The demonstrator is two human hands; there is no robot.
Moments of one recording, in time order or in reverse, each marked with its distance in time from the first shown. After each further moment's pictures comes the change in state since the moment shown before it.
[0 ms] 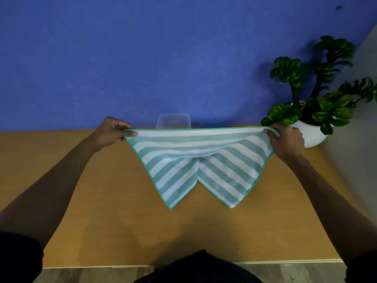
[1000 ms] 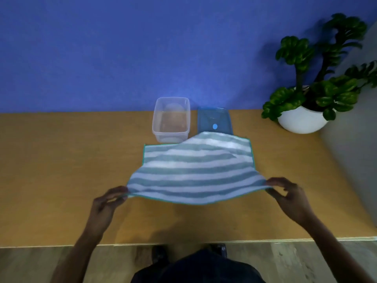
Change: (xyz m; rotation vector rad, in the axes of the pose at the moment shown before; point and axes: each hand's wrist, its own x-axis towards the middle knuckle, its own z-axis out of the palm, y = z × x) left_hand -0.213 -0.110 0.090 -0.333 0.148 -0.212; right_hand -0.169 0.063 0.008 0.398 -0.335 0.021
